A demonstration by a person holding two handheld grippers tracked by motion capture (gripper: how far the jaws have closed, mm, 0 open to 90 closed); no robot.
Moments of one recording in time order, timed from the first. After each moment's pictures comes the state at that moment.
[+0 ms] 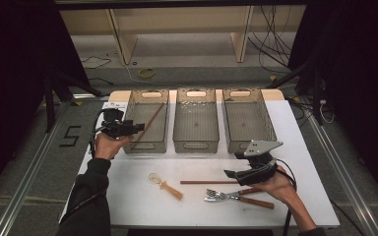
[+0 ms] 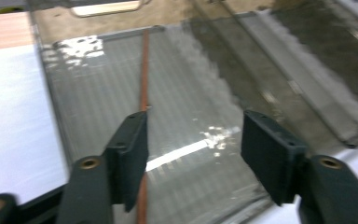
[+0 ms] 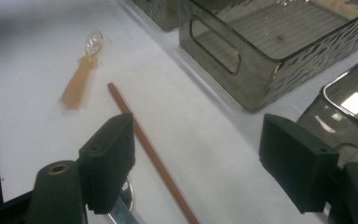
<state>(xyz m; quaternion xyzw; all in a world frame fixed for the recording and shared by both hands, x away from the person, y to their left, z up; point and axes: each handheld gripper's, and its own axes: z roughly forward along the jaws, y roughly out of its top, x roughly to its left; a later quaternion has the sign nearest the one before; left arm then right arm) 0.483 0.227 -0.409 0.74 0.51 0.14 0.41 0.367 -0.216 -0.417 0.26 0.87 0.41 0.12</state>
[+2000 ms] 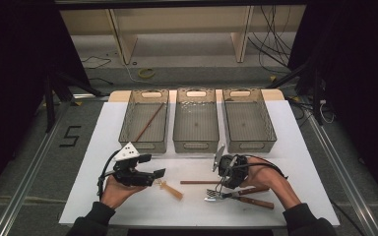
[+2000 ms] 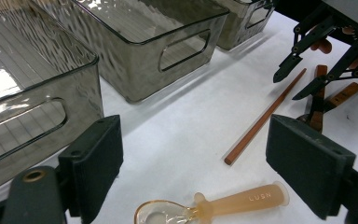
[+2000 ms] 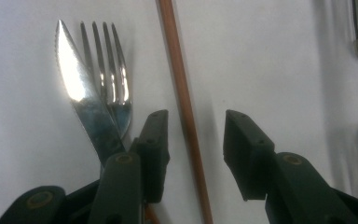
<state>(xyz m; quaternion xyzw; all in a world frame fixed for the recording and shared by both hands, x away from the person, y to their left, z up) 0.361 0.179 -0.443 0.79 0.35 0.10 0.49 0.395 -0.150 -0.445 0.10 0.99 0.09 0.06</state>
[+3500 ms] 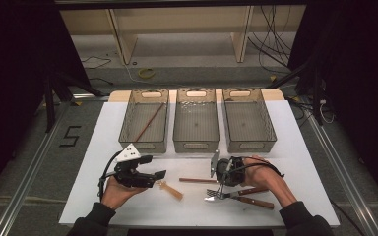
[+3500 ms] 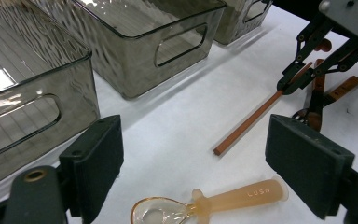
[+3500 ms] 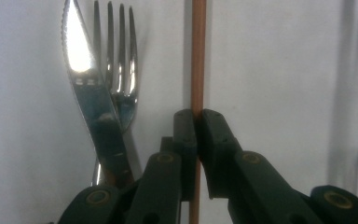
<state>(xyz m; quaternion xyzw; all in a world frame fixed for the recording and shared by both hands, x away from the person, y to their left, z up) 0.360 0.177 -0.446 0.79 0.35 0.10 0.49 0.391 -0.140 -0.450 0.04 1.00 0.06 0.06</state>
